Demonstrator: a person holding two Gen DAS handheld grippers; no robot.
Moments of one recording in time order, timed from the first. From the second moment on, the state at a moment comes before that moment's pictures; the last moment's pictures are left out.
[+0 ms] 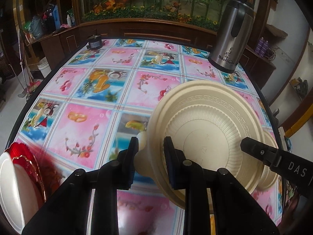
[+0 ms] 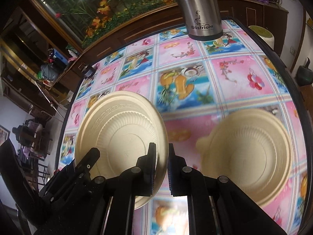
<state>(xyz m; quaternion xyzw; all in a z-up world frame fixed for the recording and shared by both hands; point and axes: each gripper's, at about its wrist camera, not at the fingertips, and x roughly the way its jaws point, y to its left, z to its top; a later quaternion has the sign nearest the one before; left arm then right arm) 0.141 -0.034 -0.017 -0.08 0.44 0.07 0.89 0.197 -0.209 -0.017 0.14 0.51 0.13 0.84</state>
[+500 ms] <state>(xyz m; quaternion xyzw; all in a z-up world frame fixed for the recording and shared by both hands) 0.084 -0.018 -0.023 -0.07 0.43 0.05 0.90 0.127 -0.200 -0.023 0.14 0.51 0.15 0.84</state>
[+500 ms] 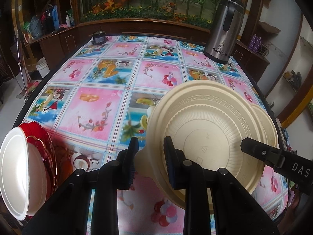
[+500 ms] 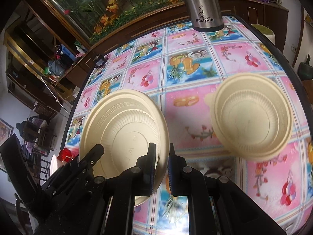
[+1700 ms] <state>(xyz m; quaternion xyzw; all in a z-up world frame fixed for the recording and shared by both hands) 0.016 0.037 -0.014 -0.09 0.41 0.06 0.90 0.062 -0.152 -0.014 0.14 0.49 0.22 0.83</state>
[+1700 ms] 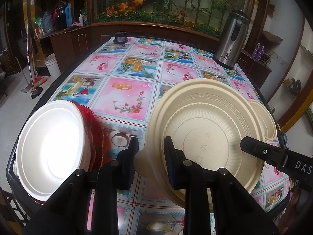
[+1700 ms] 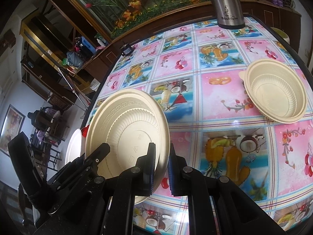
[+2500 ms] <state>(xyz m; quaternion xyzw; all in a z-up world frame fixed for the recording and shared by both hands) -0.018 0.100 0.012 -0.12 0.37 0.13 0.91 0.050 -0.086 0.019 0.10 0.46 0.29 0.83</state>
